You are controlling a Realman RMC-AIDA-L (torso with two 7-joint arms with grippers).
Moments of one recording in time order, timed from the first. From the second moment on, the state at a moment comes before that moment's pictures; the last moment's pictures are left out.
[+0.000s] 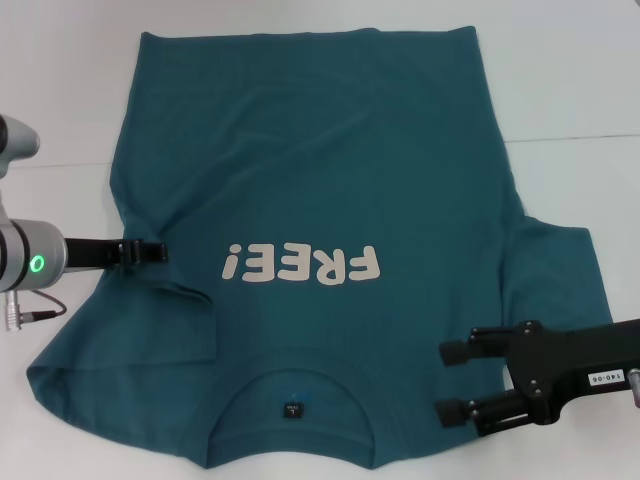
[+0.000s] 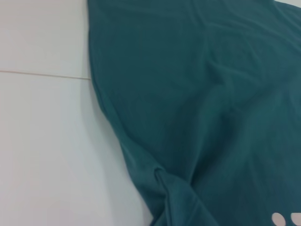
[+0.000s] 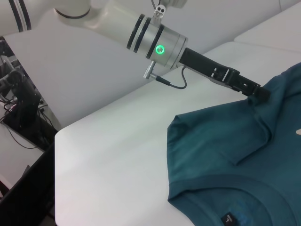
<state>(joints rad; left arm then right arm) -0.70 -2.14 -2.22 -0.79 -0.57 0.85 -2.59 0.50 2.07 -0.70 -0.83 -2.16 -1.80 1.60</state>
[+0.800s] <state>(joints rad) -0.71 -2.14 -2.22 -0.80 -0.57 0.84 -2.58 0.50 2.07 -0.70 -0.83 -2.17 -1.79 1.60</state>
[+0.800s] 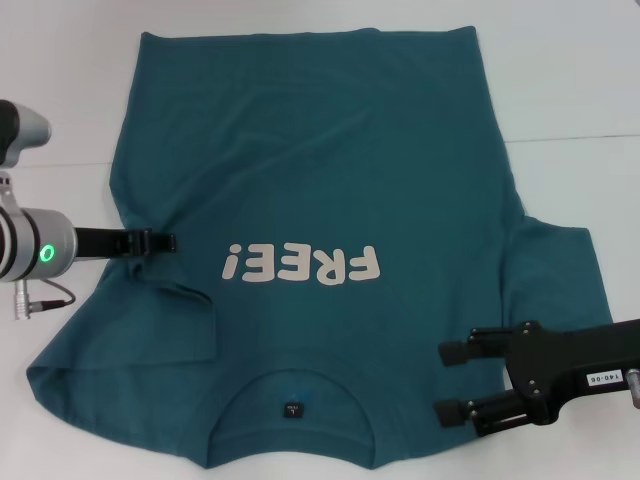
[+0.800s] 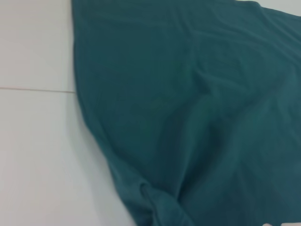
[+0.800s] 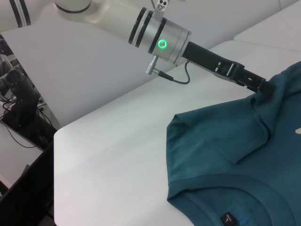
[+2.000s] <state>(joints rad) -0.69 -2.16 -2.22 -0.82 -0.52 0.84 -2.58 0.50 2.07 -0.70 -0.83 -2.17 -1.79 1.60</state>
